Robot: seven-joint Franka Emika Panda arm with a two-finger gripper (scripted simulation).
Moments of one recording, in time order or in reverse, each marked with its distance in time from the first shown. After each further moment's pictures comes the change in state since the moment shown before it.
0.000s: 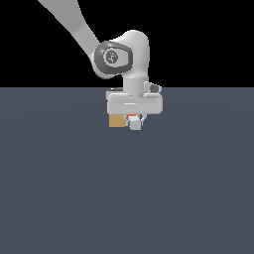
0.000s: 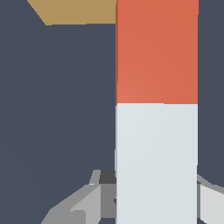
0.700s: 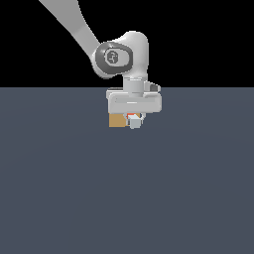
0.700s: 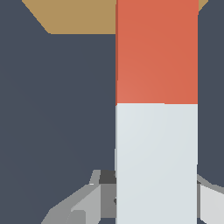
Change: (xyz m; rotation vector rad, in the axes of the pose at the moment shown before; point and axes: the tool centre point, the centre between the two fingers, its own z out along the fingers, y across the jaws) arm 0.011 0.002 -0.002 0.000 -0.001 -0.027
